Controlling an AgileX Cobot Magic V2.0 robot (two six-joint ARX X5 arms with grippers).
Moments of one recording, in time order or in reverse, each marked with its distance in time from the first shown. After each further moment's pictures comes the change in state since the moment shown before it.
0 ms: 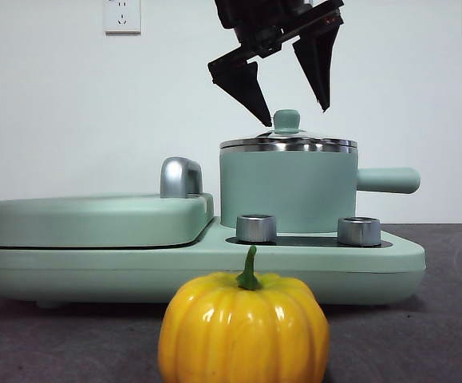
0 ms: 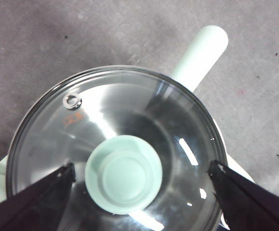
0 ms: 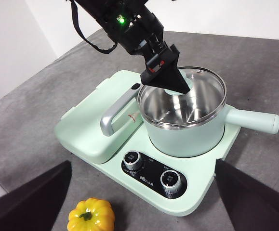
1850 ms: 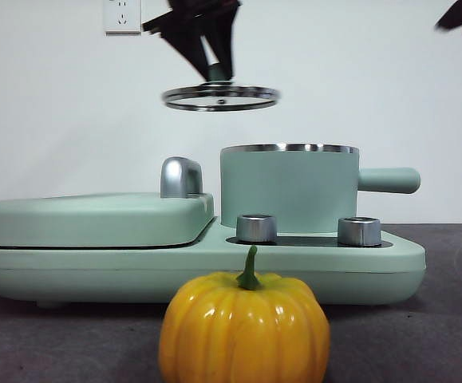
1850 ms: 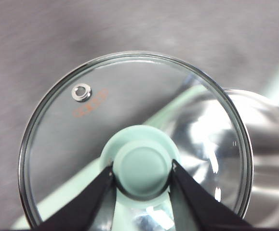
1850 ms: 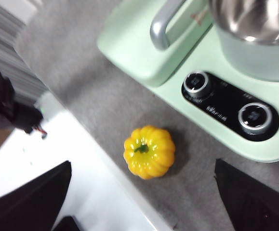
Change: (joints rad) left arm 0.204 0.036 0.308 -0.203 -0.028 0.074; right arm 0.457 0.388 0.043 -0.069 0.118 0.132
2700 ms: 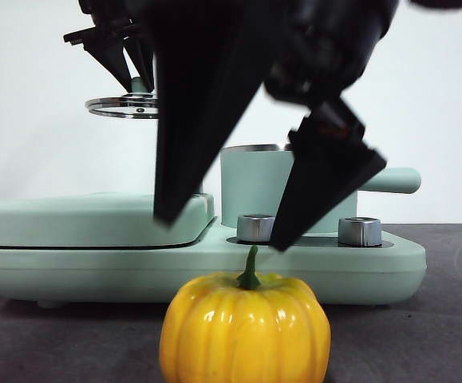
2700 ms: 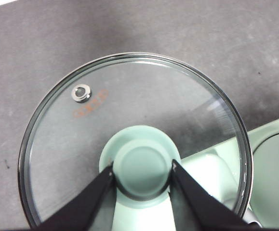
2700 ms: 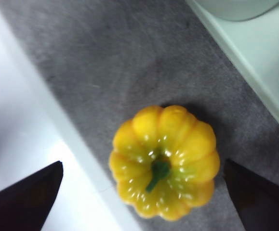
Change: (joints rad) left arm 0.237 0.000 0.000 0.003 0.000 -0.035; right arm 0.517 0.574 0.000 0.246 0.338 0.071
